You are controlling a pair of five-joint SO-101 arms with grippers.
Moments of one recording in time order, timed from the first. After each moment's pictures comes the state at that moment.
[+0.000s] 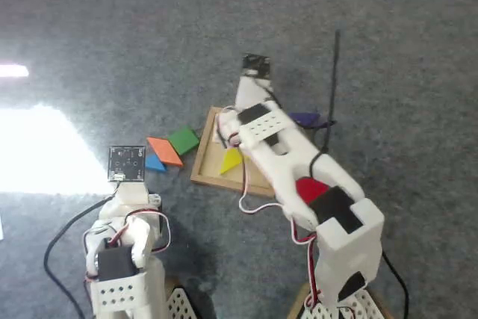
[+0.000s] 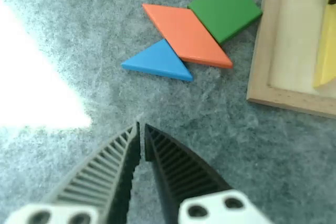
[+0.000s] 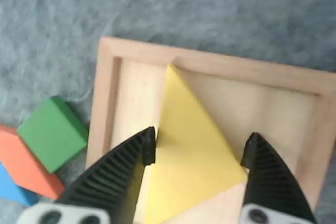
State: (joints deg) left arm -15.9 -103.1 97.2 72.0 -3.6; right arm -36.8 19.5 10.2 46.2 -37.0
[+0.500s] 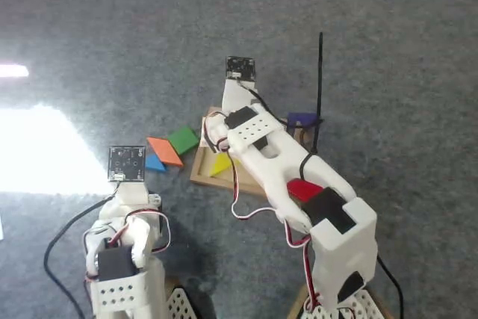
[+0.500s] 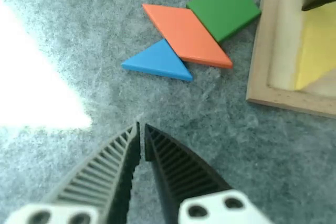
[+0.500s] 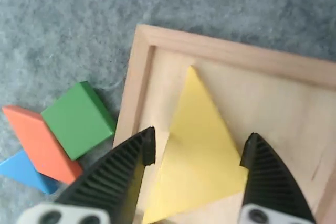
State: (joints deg) left arm -15.9 -103.1 97.2 72.0 -3.6; right arm -39.8 20.3 8.4 46.3 -36.9
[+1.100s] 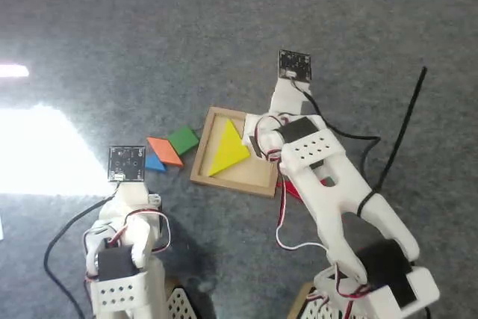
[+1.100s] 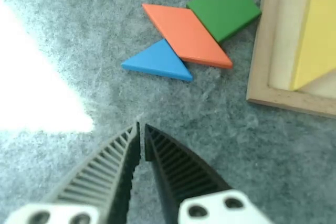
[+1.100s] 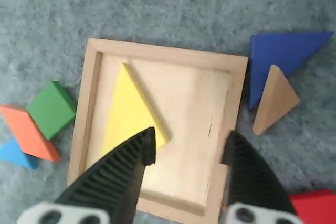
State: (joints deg) left arm -15.9 -103.1 97.2 72.0 -3.6; right arm -29.5 -9.2 32.0 46.3 -32.3
